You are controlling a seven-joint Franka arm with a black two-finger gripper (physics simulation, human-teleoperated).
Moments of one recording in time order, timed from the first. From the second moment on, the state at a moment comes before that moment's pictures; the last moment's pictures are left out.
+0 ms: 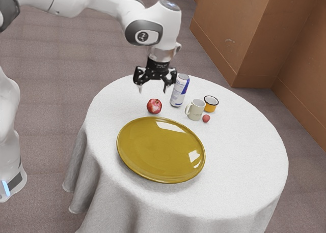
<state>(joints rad) -0.11 -0.22 0.21 -2.12 0.09 1.96 -1.46</state>
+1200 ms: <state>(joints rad) -0.09 -0.17 0.22 -2.22 0.11 2.14 -0.93</state>
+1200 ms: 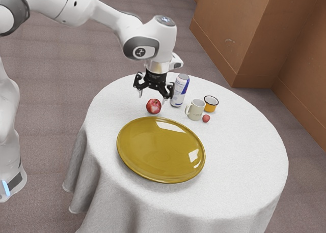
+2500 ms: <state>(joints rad) -0.07 -0.06 0.23 -2.22 0.09 2.23 -0.84</state>
